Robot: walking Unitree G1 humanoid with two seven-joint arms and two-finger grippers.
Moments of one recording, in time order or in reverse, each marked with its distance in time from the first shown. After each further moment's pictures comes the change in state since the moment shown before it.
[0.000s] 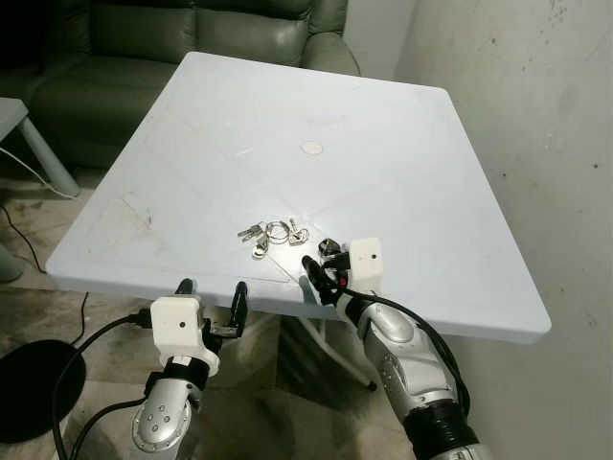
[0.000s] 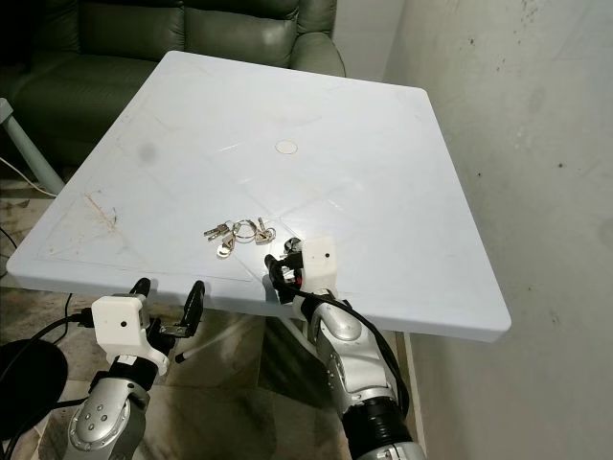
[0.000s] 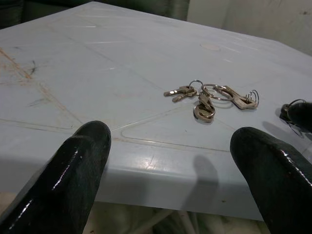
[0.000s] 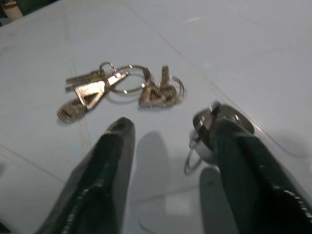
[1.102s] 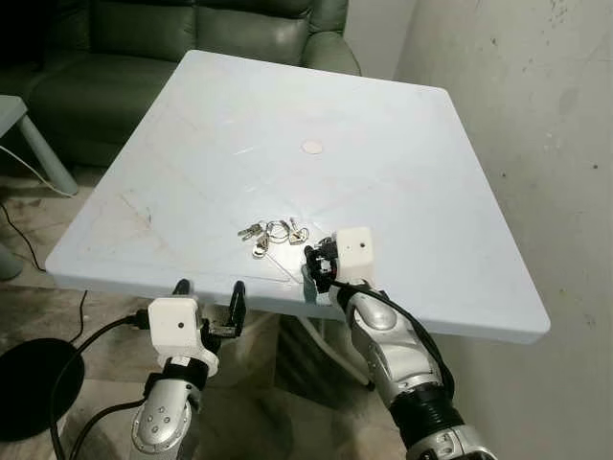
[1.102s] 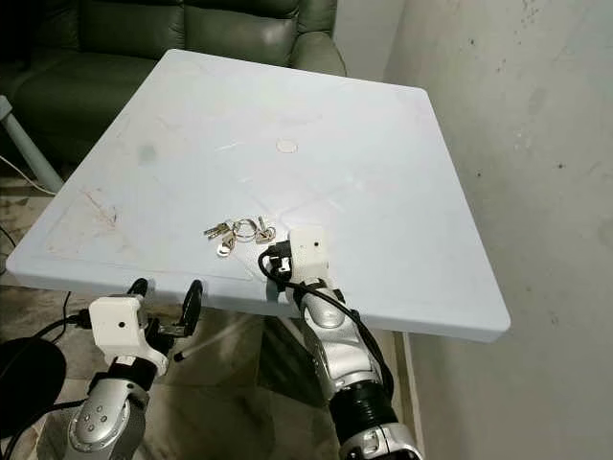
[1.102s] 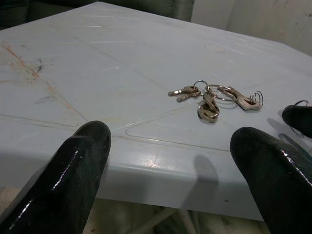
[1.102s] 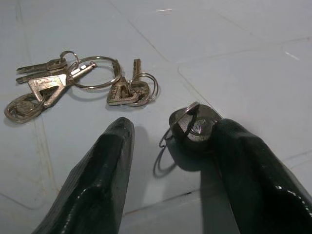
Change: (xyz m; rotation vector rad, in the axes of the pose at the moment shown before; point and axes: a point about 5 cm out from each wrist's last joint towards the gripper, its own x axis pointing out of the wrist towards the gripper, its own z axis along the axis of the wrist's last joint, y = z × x) left arm -0.001 0.000 0.001 -0.002 -0.004 0.016; right arm 0.012 0.003 0.001 -0.091 0.045 -0.137
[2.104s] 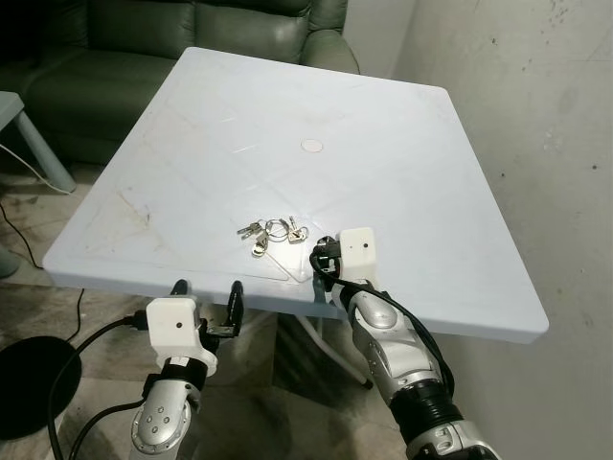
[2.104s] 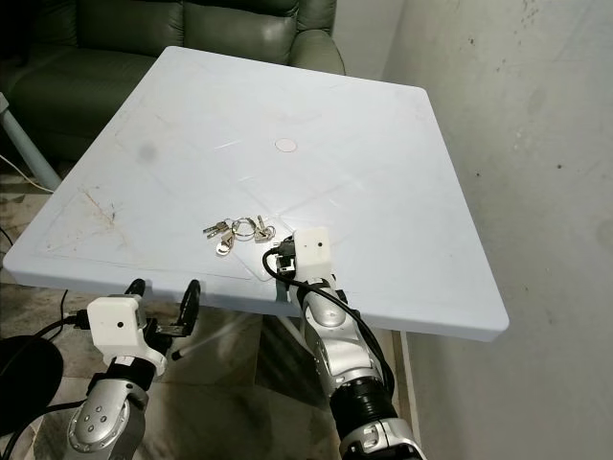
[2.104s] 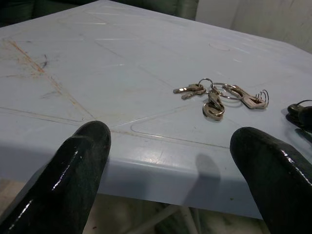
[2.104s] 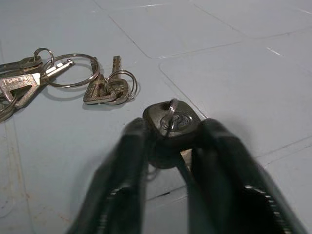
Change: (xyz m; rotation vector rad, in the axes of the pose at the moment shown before) left arm 0.000 0.001 0.000 0.000 0.000 0.018; right arm 0.003 -0.004 -0.001 0.001 0.006 -0.048
